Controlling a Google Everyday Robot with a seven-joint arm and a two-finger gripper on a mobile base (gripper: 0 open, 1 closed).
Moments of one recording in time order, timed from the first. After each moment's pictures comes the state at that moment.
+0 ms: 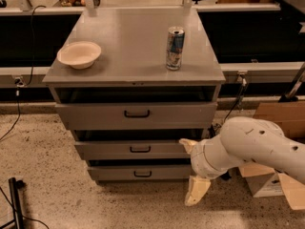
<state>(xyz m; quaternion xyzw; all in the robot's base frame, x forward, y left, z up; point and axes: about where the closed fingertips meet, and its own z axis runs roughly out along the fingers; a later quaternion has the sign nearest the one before) 0.436 -0.101 0.653 -0.70 0.67 0.08 0.23</state>
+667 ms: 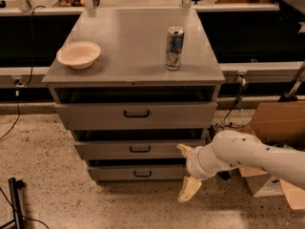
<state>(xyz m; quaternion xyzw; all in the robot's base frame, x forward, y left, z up) 0.474 -0.098 0.566 -0.68 0.68 0.10 0.25</state>
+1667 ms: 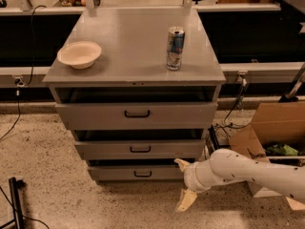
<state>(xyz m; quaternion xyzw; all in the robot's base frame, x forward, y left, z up) 0.474 -0.095 0.468 -0.67 0.68 0.15 0.27</state>
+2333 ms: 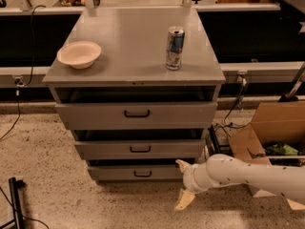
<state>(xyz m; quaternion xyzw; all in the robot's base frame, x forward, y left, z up) 0.489 -0.101 0.435 -0.65 0.70 0.13 0.27</state>
